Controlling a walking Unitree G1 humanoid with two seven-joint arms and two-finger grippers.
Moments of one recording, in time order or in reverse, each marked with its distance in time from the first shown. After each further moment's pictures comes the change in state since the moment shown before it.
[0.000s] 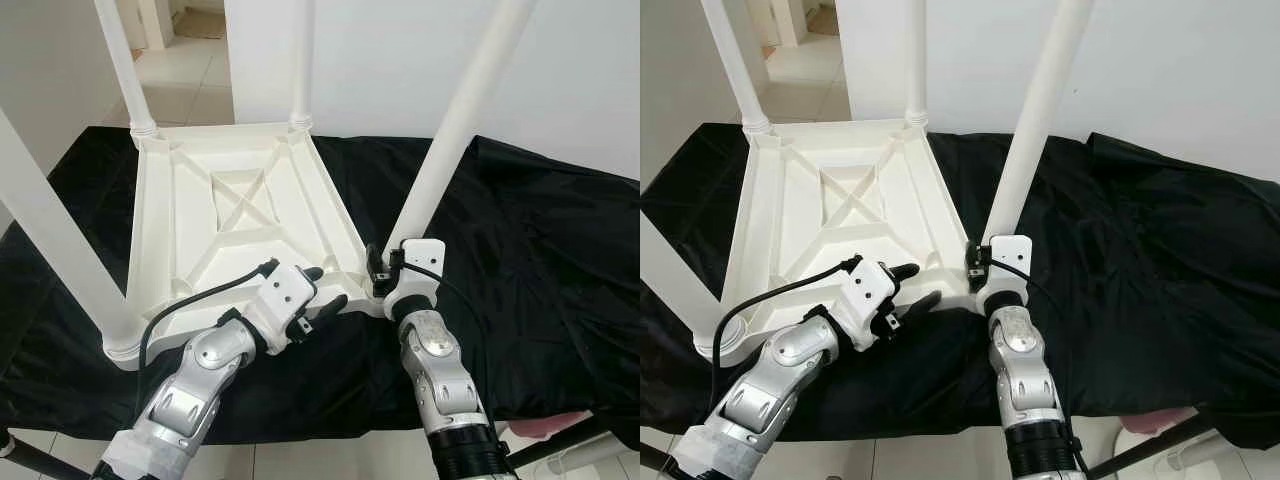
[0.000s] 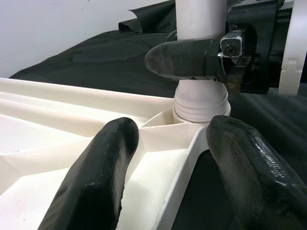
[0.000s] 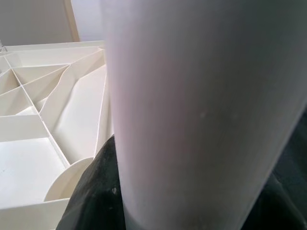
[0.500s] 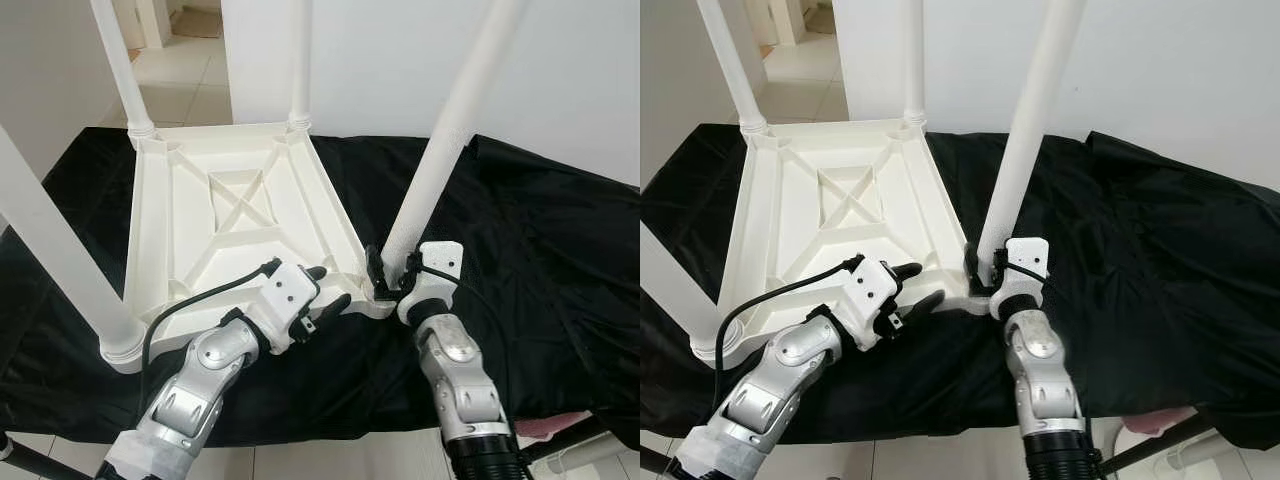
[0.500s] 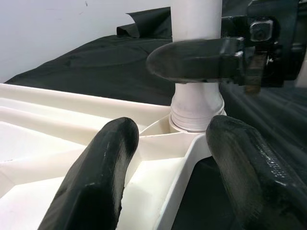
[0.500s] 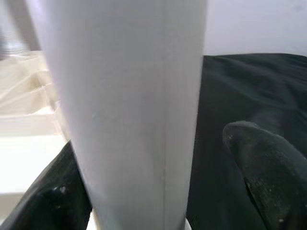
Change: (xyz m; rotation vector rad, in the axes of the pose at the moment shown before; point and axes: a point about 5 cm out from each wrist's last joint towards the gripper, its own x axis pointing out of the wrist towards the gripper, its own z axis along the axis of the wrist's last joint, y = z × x) left arm -0.001 -0.002 0.002 -0.006 -0.011 -0.002; right arm -0.009 -0.025 0.007 -0.004 -0.016 0.145
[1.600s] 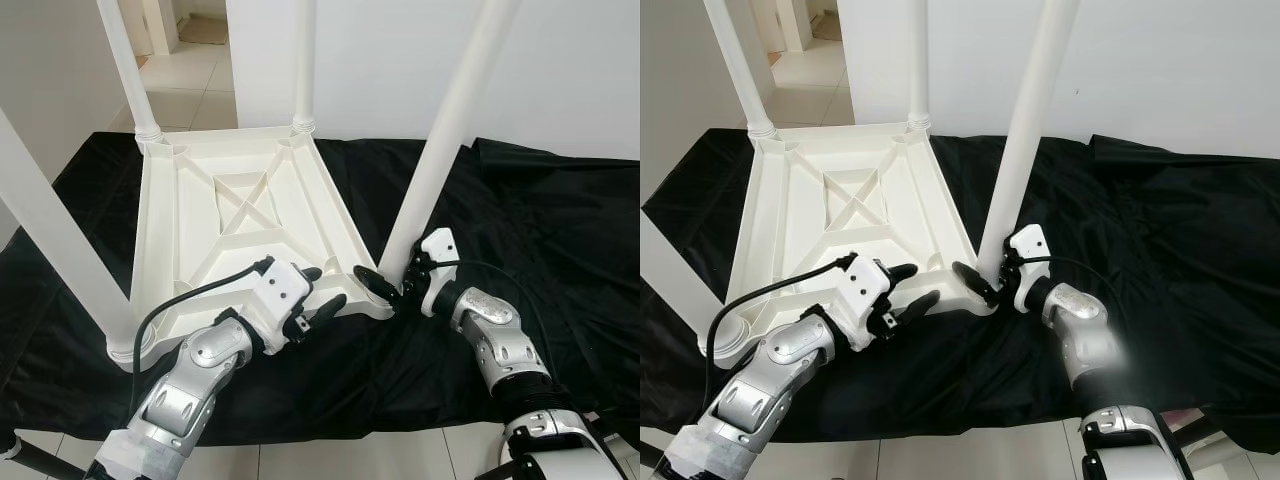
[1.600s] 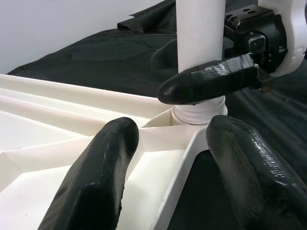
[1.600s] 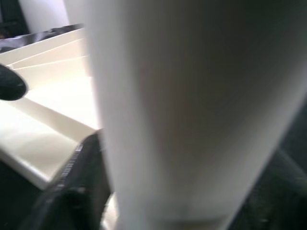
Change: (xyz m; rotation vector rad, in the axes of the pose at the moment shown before) left arm -0.003 0.003 0.000 -0.036 0.023 -0.014; right arm 0.029 -0.027 -0.015 -0.119 0.127 0.582
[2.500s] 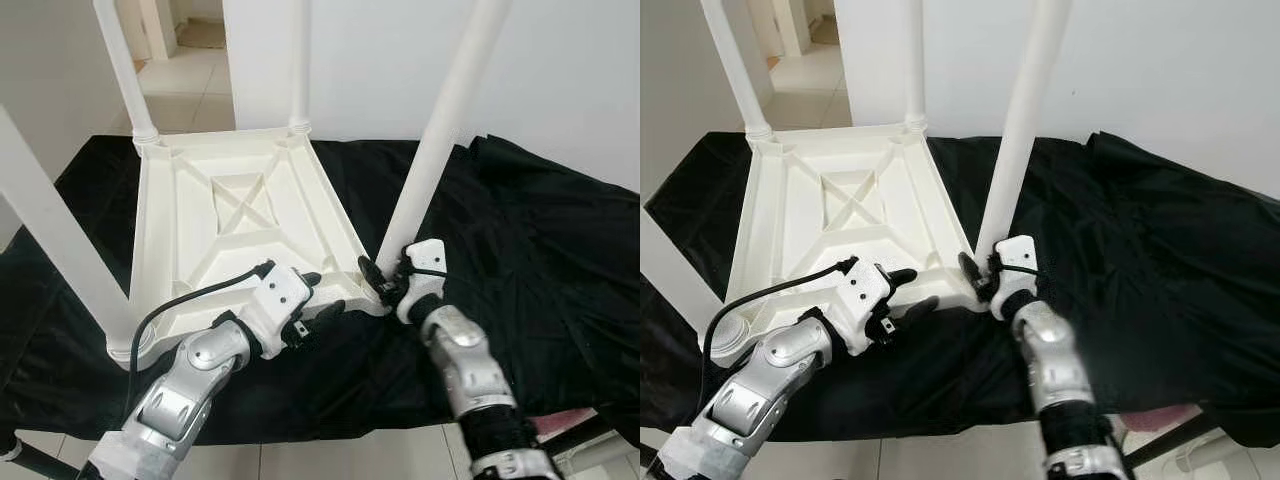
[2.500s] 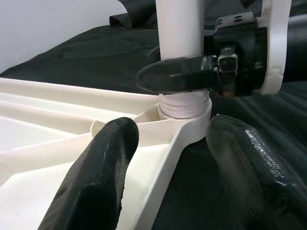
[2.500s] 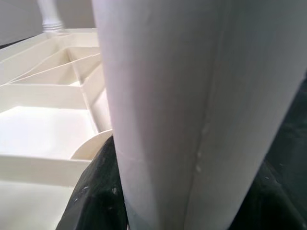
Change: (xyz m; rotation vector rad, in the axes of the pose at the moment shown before) left arm -0.002 -0.001 0.001 0.015 0.015 -0.022; right arm 0.011 0.033 0.000 0.093 -0.051 -0.490
